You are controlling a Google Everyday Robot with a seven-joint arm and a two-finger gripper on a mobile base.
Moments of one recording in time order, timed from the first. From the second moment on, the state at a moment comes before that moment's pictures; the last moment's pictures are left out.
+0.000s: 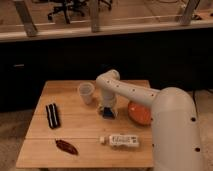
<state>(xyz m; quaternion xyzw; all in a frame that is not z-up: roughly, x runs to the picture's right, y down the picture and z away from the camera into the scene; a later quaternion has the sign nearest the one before) 0.021 0.163 0.900 -0.35 -0.26 -0.53 0.73</state>
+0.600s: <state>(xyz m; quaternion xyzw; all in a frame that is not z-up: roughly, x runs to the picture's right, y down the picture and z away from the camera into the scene) 0.021 0.162 0.899 -0.34 -0.26 -0.53 0.73</state>
